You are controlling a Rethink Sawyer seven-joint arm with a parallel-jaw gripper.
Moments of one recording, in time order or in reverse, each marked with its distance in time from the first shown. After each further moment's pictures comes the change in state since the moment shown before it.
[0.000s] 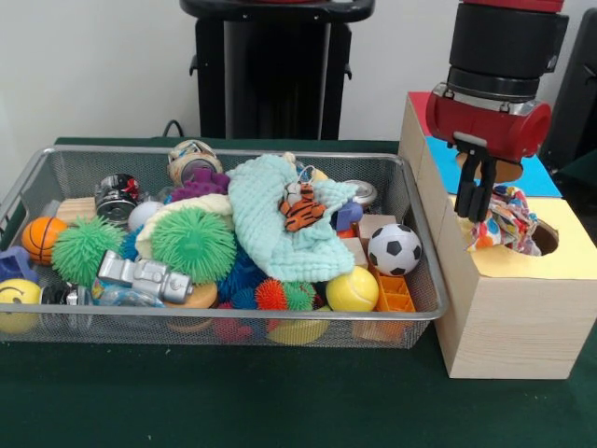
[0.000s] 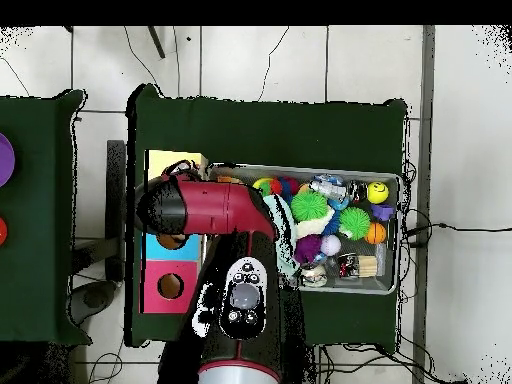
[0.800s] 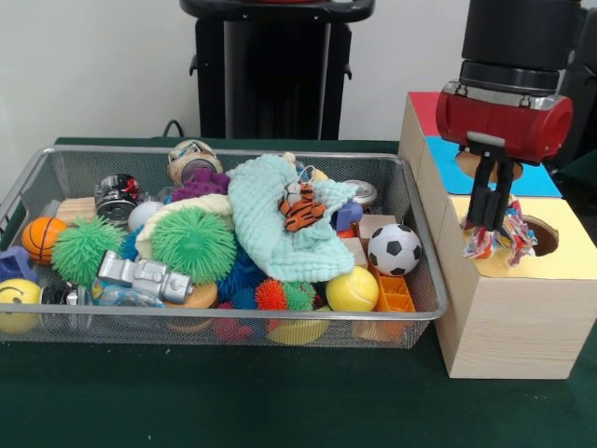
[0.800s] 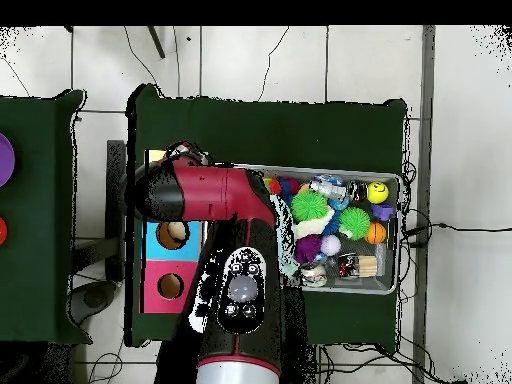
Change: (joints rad) arm 0.000 0.013 -0.007 -0.089 -0.033 0.000 0.000
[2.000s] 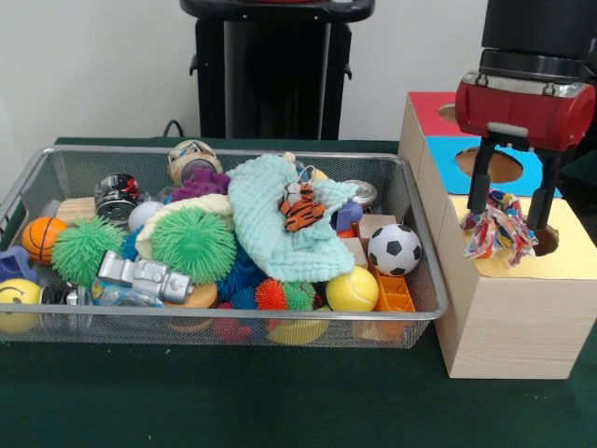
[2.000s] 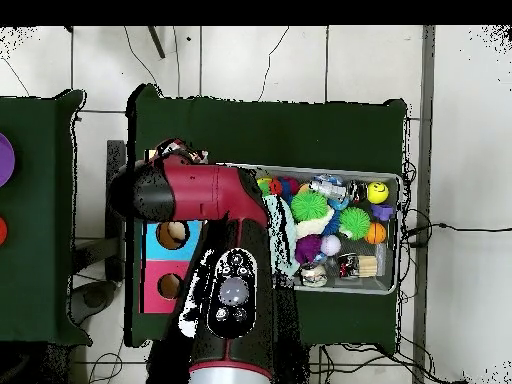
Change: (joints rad) arm 0.015 -0.008 0.000 -0.013 0.001 0.000 0.000
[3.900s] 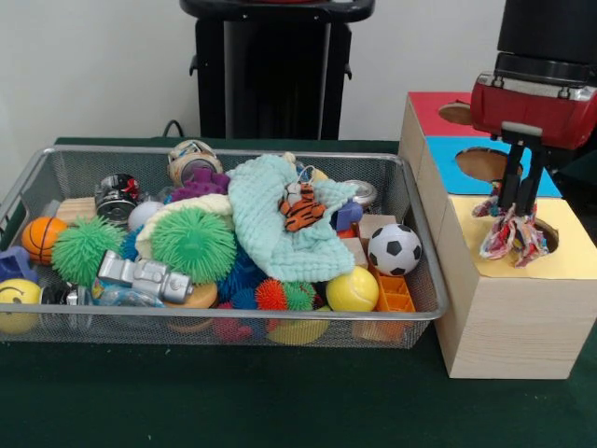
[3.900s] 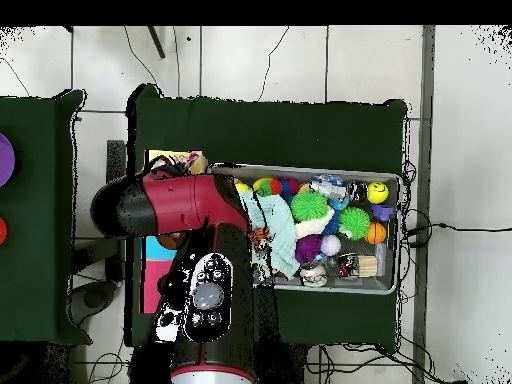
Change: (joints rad) arm 0.036 -0.004 0.012 0.016 -0.106 0.004 0.000
